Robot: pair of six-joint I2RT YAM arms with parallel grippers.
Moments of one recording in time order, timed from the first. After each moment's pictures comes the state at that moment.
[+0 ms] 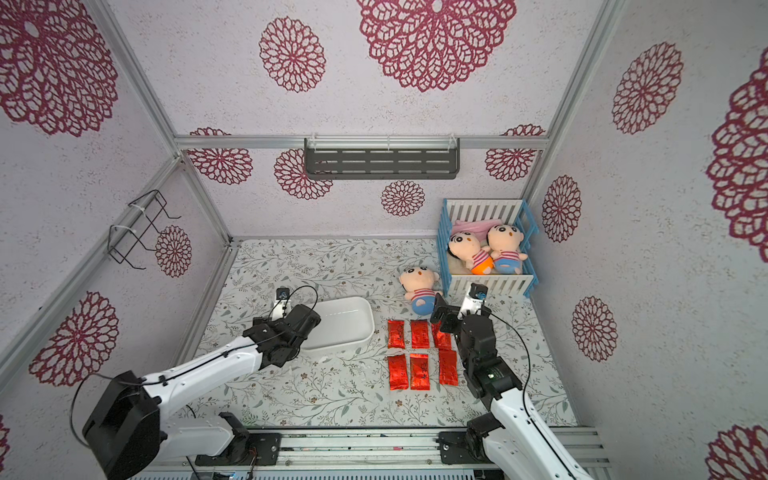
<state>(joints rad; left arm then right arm) -0.68 1.26 0.77 -0.54 -0.94 -0.58 0.31 0.69 0.42 0.06 0.33 0.28</state>
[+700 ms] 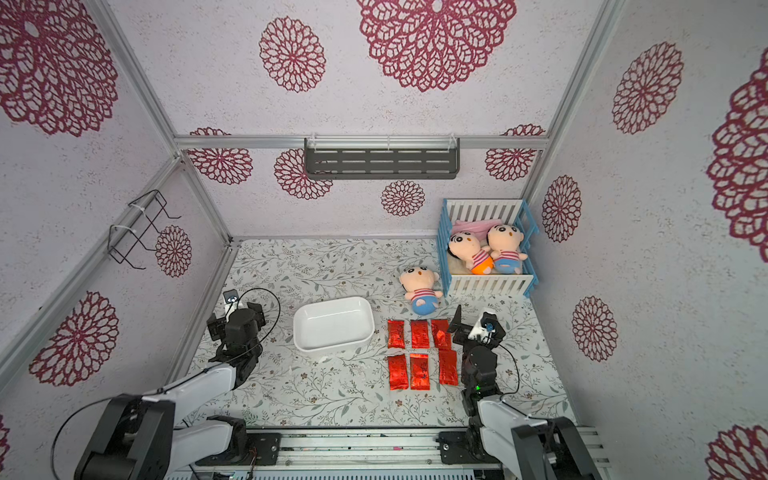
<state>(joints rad) -0.13 1.30 0.34 0.58 -0.74 -0.02 0.15 1.12 0.01 1.15 0.39 0.09</state>
